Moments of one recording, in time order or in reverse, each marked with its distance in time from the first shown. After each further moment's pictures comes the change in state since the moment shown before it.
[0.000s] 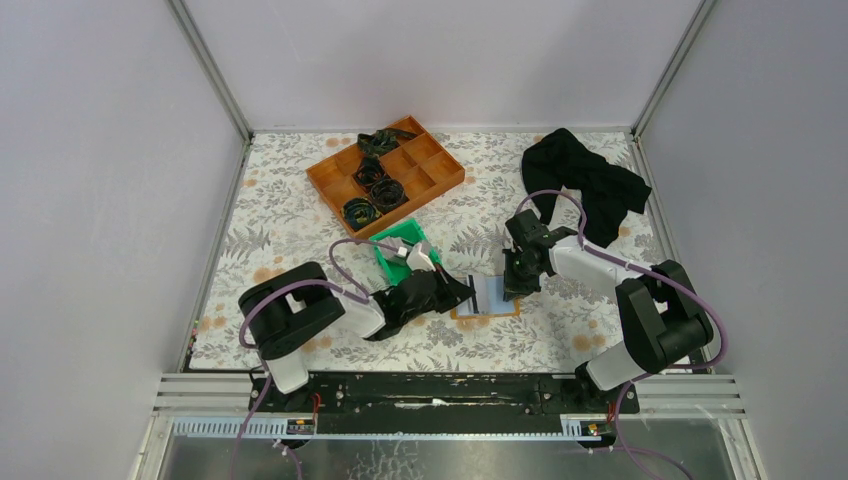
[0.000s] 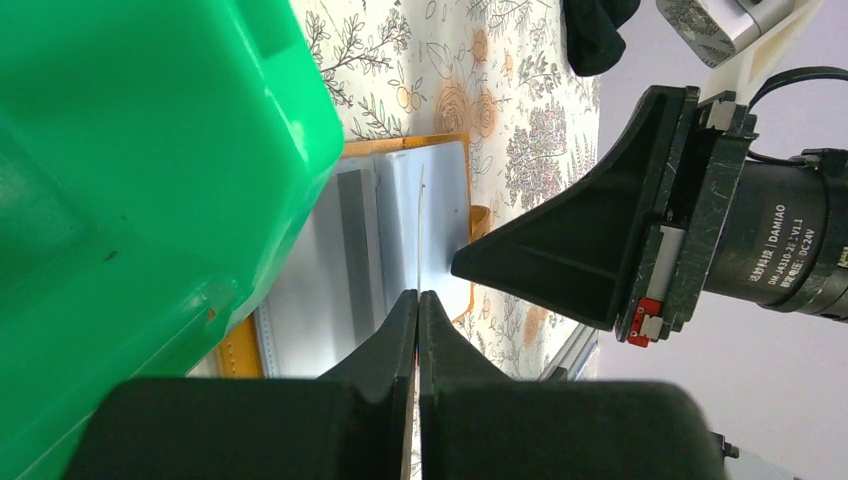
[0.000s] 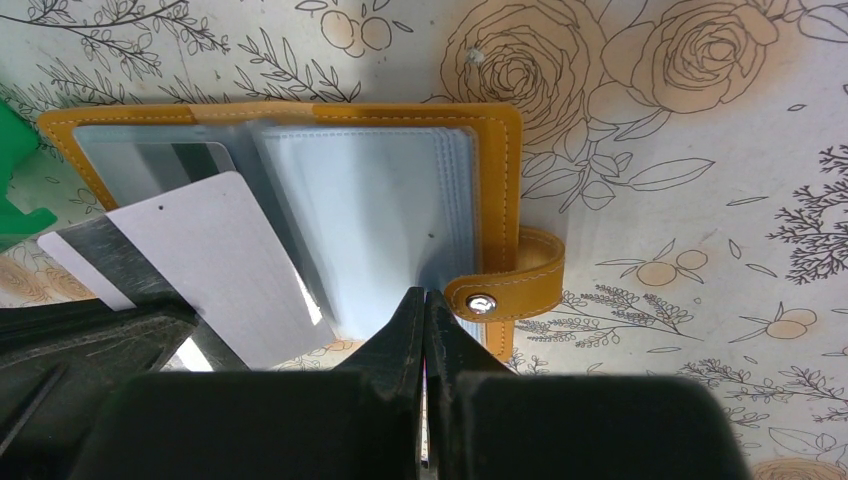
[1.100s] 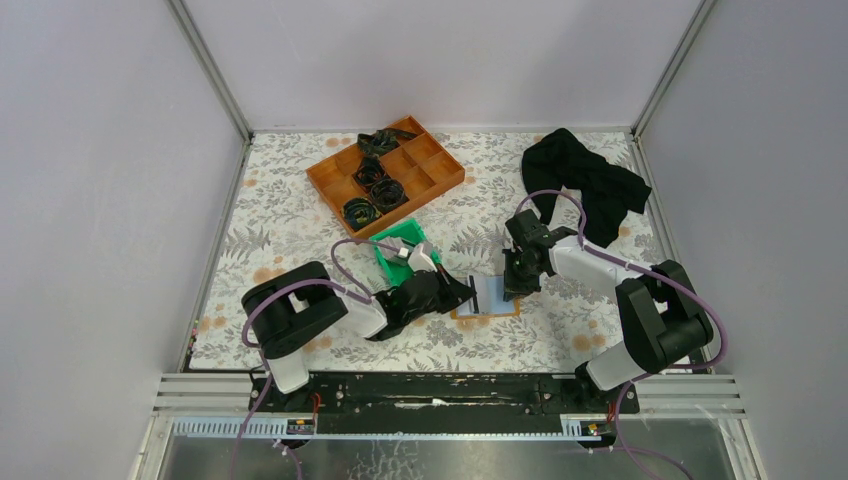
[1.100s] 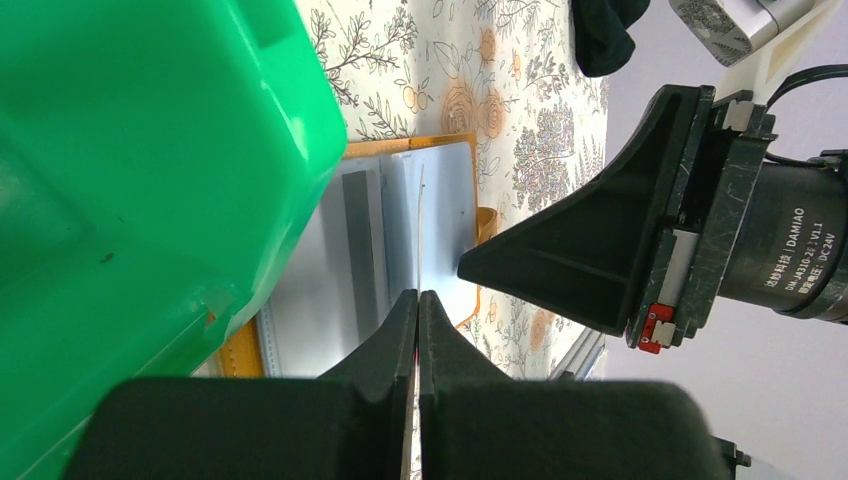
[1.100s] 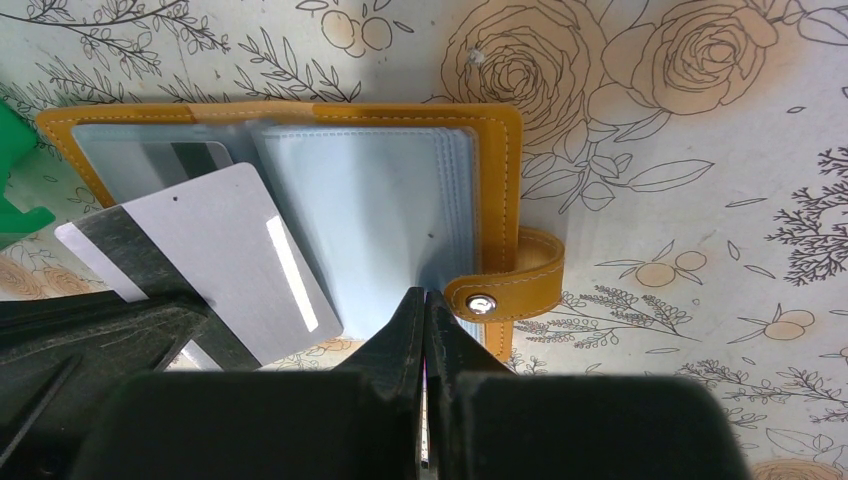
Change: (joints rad) left arm -0.006 0.019 0.017 -0.008 -0.016 0.002; right arm 0.000 0.000 0.000 0.000 0.000 -0.006
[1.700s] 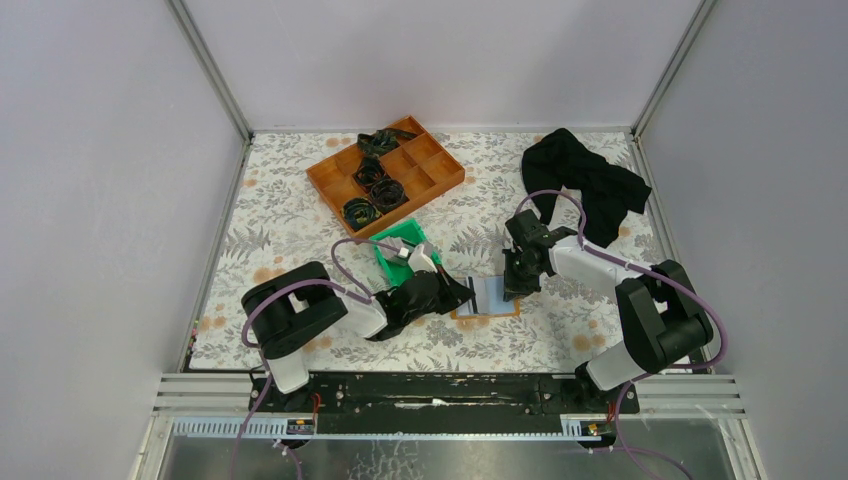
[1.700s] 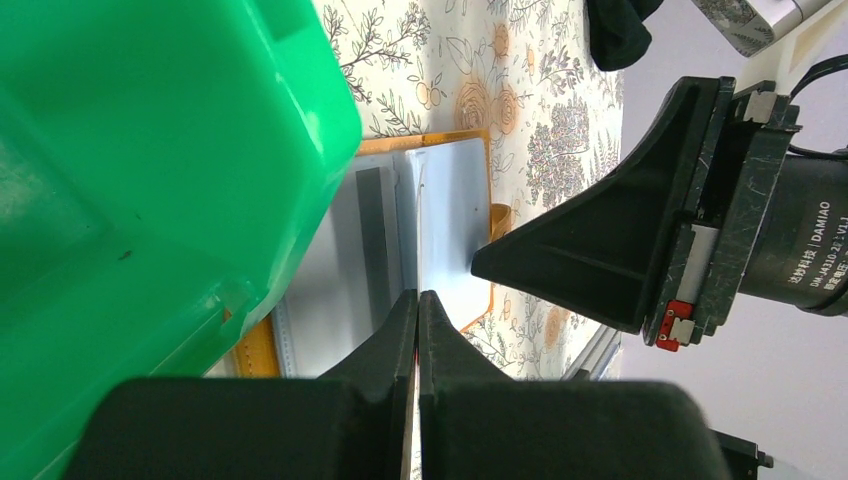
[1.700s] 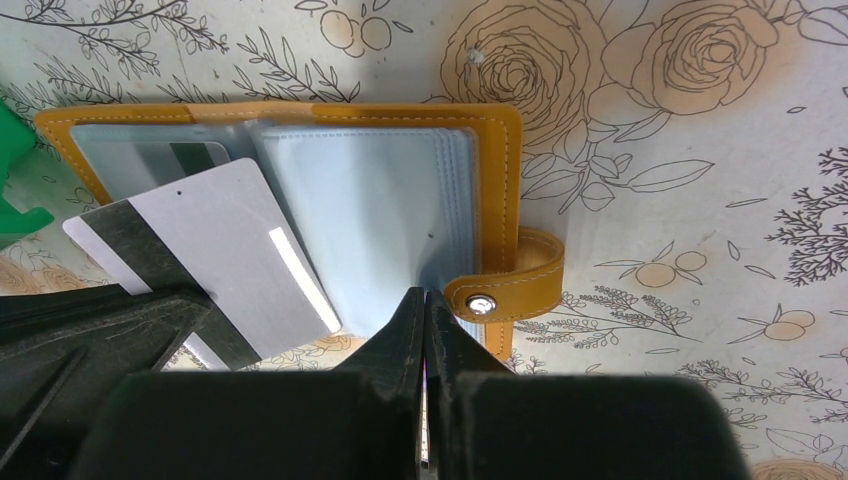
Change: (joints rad) left arm -0.002 -0.001 0.000 -0.018 0.000 0.022; right arm 0.000 0.001 0.000 0.000 0.000 0.000
